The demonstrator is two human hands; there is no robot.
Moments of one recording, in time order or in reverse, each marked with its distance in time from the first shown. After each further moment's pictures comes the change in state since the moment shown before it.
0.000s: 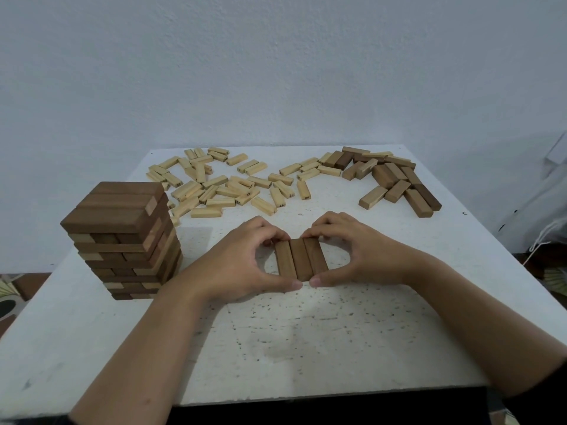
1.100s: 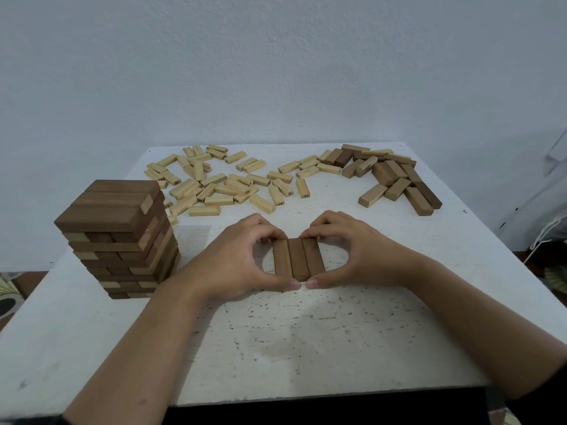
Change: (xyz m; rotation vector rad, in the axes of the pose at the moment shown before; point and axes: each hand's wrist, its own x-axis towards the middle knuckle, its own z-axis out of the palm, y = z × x) left_hand 0.000 0.001 -0.001 0.028 0.027 0.001; right_hand 0.001 -0.002 0.003 -0.014 0.048 -0.011
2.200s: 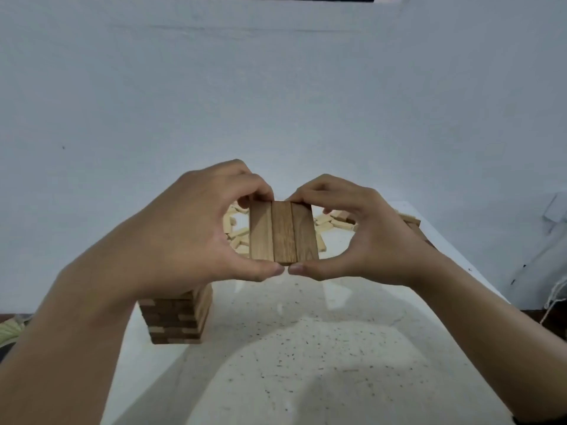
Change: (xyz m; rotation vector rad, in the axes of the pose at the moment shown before) left_hand -0.064 0.076 -0.140 0.373 0.331 0.282; right_hand 0.005 -0.129 -0.078 0.115 0.364 -0.371
